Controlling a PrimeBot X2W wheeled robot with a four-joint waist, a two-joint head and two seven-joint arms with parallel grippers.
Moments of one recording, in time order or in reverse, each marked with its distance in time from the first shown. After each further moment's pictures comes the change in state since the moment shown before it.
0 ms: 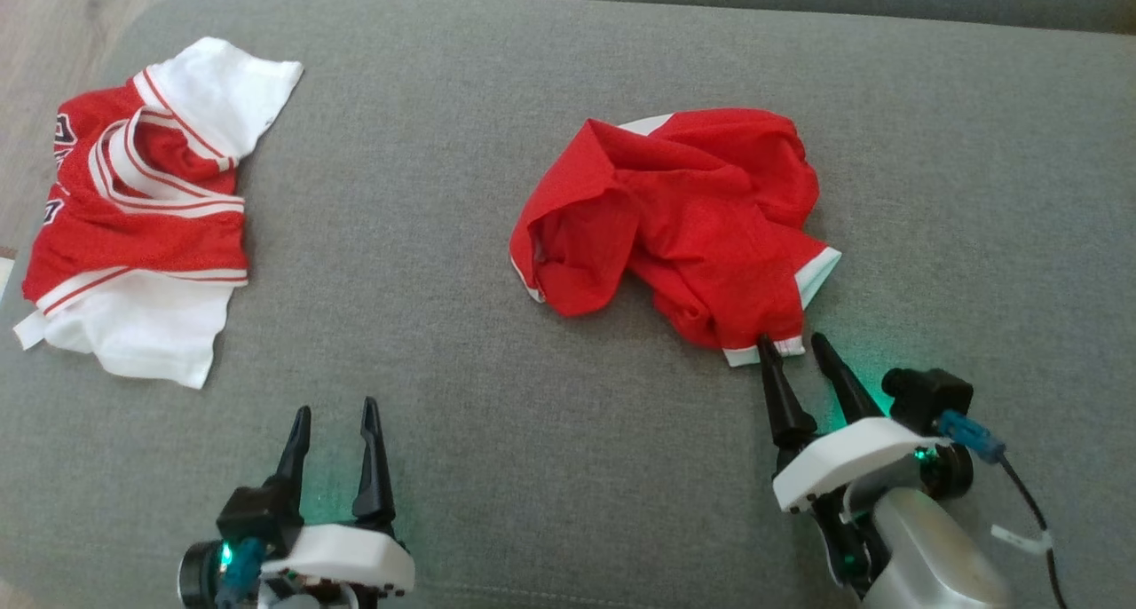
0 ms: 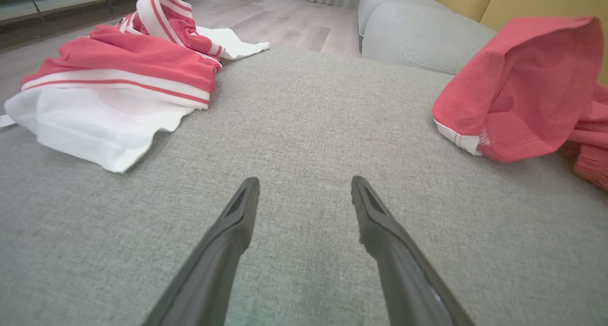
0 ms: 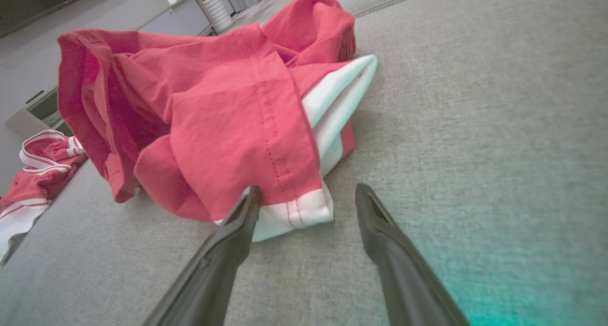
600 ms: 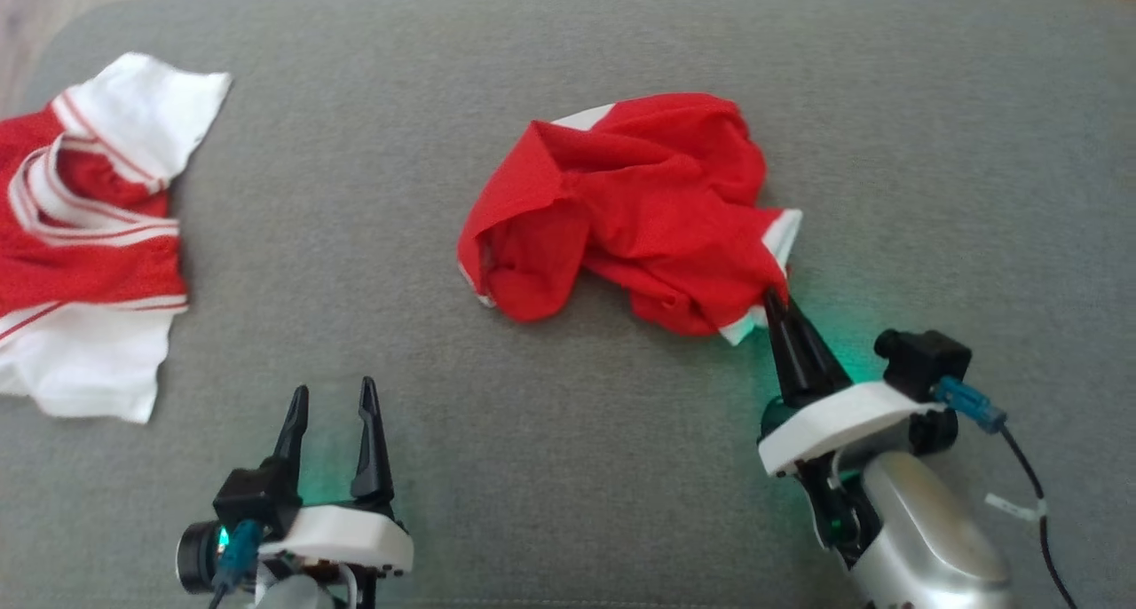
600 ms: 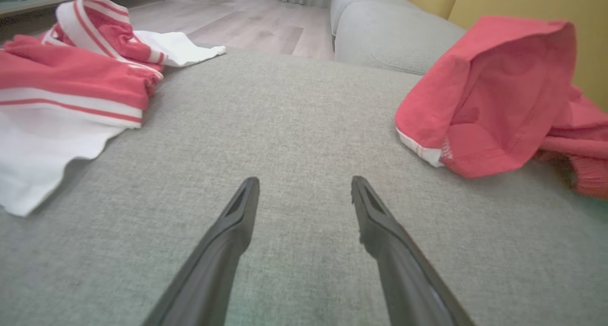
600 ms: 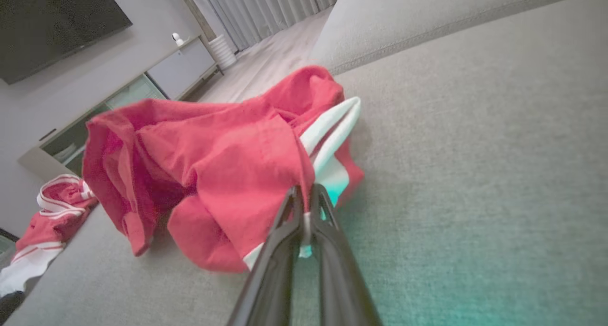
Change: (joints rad) left arm -0.035 0.000 0.002 0.002 -0.001 -0.004 0.000; right arm -0.039 -0.002 0.033 -0.078 0.034 0.000 0.000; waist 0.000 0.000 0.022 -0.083
